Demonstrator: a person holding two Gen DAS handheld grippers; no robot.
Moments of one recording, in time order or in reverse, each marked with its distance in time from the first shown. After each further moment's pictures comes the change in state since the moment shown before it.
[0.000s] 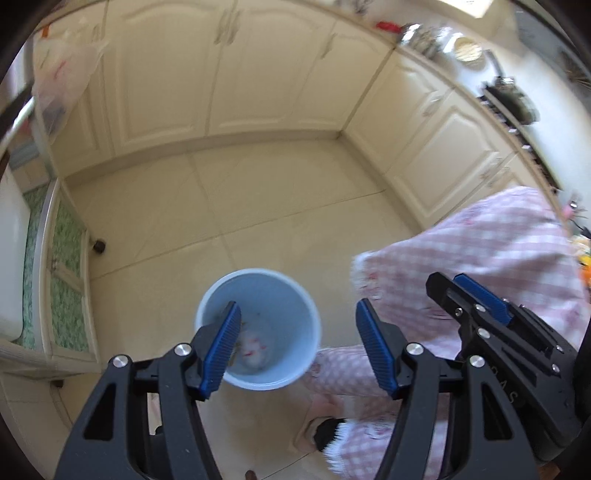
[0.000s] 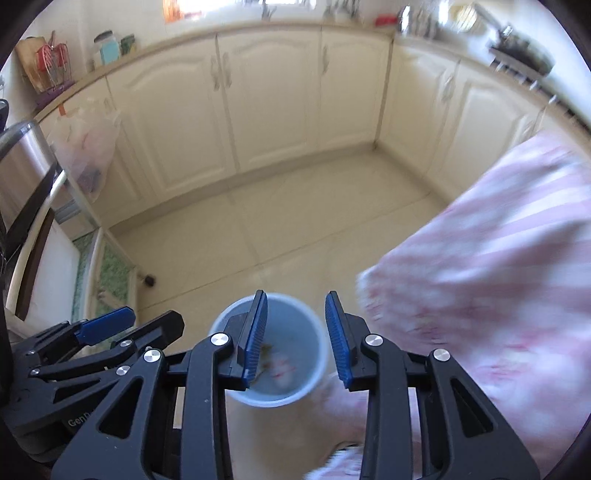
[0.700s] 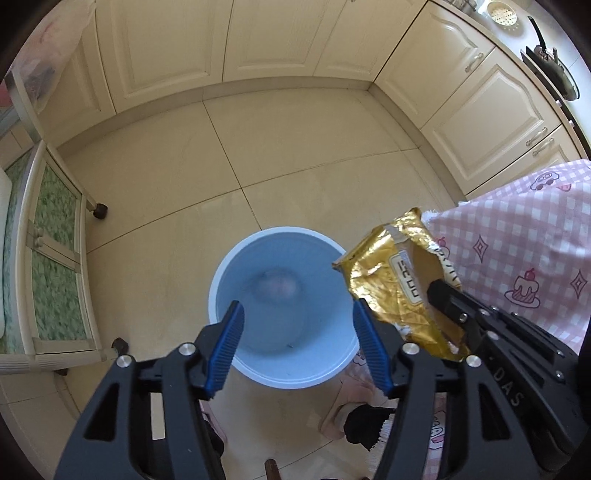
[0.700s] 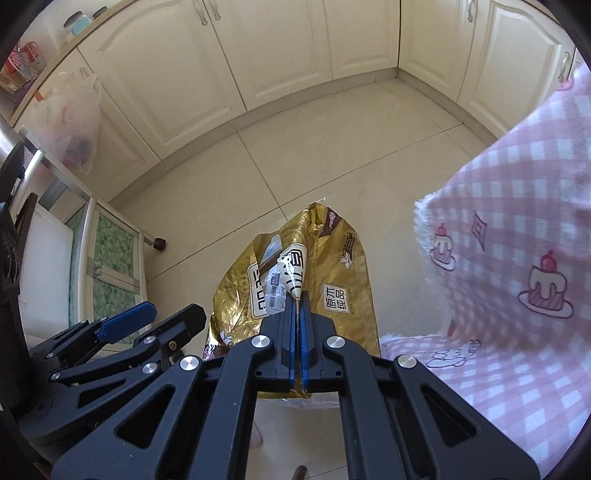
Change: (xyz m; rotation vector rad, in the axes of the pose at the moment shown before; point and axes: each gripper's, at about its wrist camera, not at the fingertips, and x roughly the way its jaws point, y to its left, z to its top) left arm 0.121 0.050 -0.011 -0.034 0.195 0.111; right arm 0.145 0.021 -0.039 0.096 0.271 0.158
